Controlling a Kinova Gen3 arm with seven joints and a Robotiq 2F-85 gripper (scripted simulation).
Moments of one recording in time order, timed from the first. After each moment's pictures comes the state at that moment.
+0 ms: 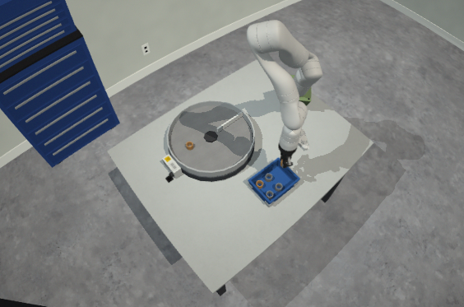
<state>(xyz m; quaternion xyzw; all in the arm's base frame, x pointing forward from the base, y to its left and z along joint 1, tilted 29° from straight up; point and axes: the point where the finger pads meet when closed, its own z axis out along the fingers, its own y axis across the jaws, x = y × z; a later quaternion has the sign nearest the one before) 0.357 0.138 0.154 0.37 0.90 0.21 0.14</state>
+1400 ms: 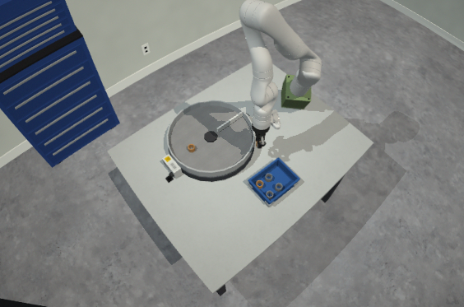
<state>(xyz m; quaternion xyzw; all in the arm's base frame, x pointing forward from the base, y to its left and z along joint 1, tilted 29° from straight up) 0.350 0.001 0.110 0.37 0.90 0.20 0.14</state>
